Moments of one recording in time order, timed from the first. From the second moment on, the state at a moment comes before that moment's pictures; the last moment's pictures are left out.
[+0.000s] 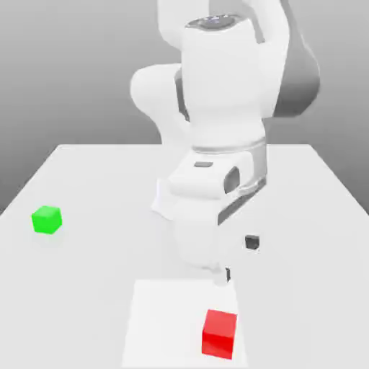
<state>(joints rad) 0.36 0.04 -0.22 -2.49 0.17 2.63 -0.35</state>
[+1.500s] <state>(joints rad) -0.39 -0.25 -0.80 -2.78 -0.38 2.59 -1.71</state>
